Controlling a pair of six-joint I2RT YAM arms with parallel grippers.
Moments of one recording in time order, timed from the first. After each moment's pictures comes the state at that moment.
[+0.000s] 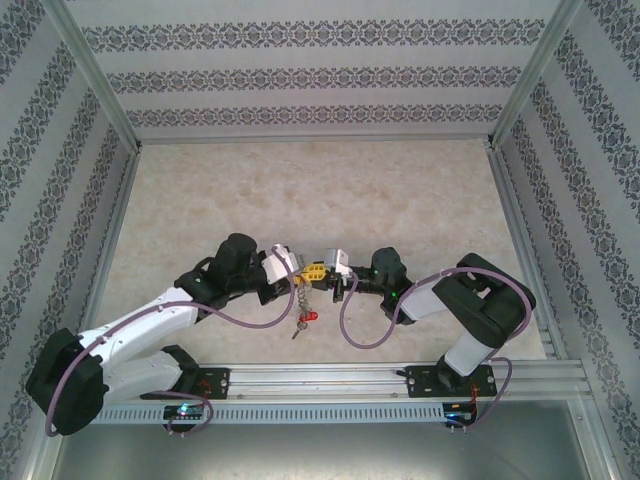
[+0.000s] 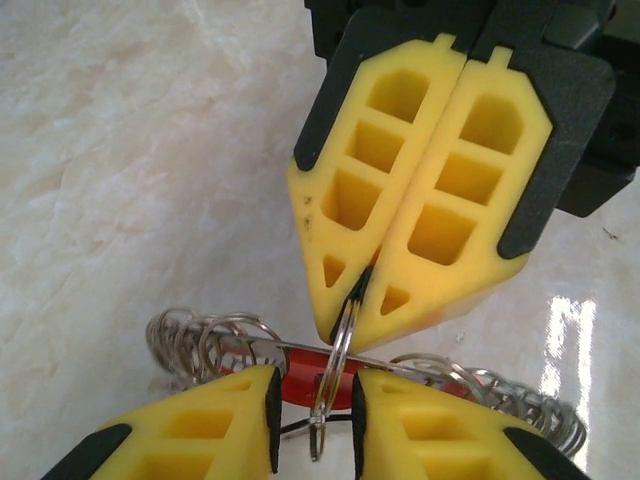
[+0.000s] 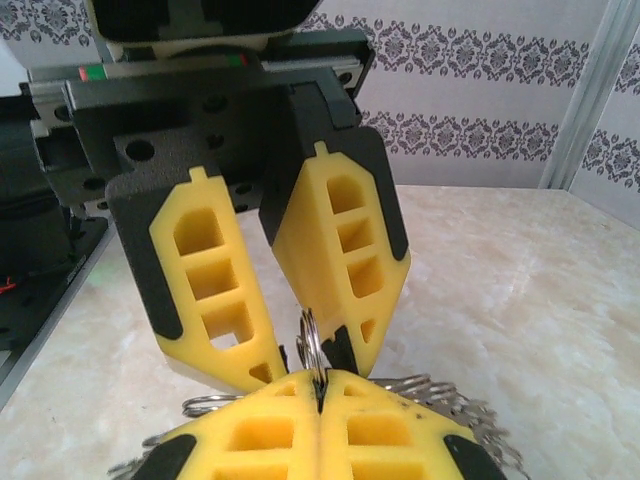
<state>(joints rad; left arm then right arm) -0.63 1.07 0.57 -0.10 0.36 0.40 0.71 1.65 0.39 1.23 -0.70 -0.11</state>
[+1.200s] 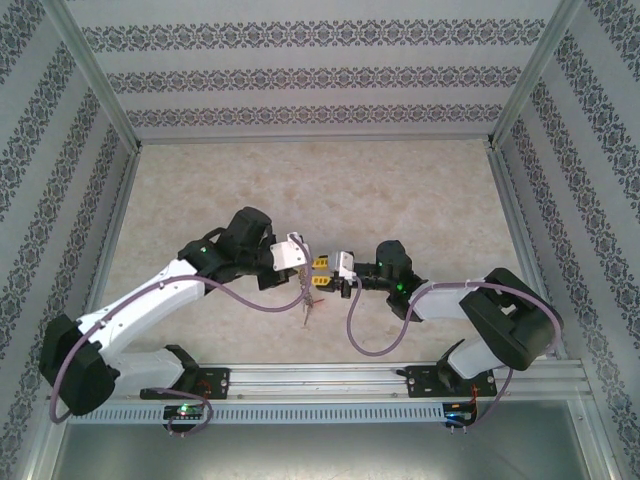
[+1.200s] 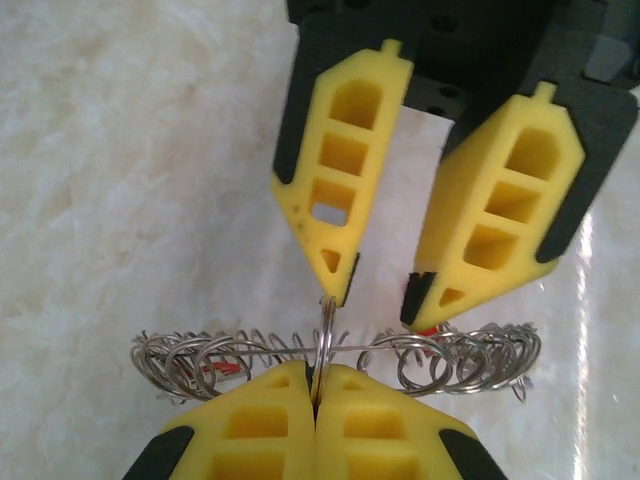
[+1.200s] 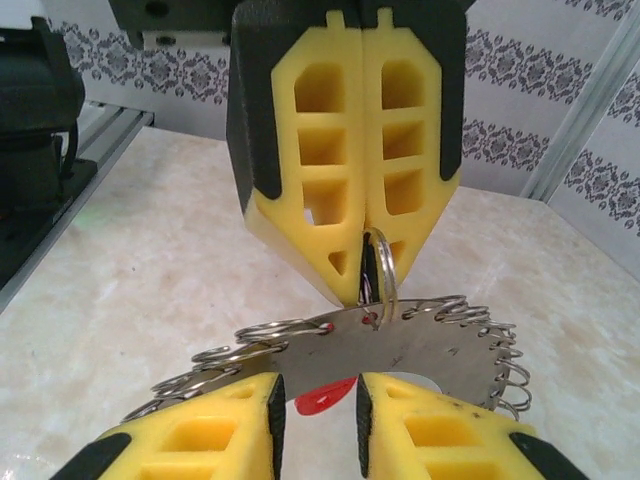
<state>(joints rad) -0.66 1.22 0.97 -0.61 0.31 0.66 0.67 1.48 0.40 0.93 -0.75 -0.35</state>
